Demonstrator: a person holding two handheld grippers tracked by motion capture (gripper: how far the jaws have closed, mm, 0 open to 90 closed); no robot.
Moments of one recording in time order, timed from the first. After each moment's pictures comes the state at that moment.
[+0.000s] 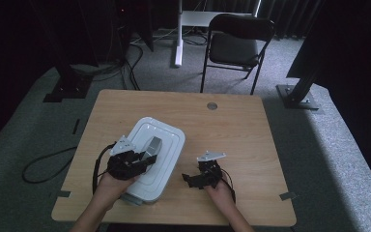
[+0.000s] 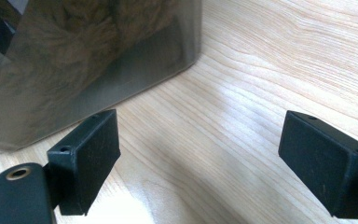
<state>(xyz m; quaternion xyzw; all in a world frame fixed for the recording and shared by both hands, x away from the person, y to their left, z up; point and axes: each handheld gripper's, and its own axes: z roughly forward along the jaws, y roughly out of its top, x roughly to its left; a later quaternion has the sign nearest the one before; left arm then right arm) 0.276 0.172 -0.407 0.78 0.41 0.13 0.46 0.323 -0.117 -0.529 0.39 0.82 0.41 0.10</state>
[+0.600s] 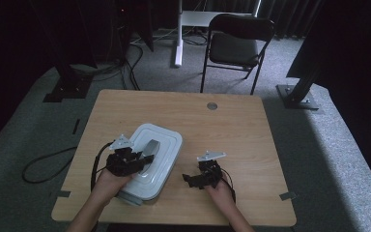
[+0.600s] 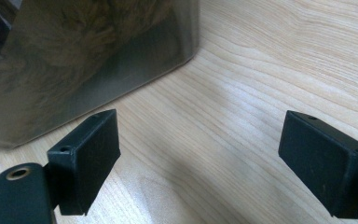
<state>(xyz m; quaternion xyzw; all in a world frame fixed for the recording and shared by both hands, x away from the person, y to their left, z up) 0.293 0.178 -0.423 0.78 0.42 0.11 0.45 0.325 -0.118 -0.532 0.39 0.82 0.40 0.09</state>
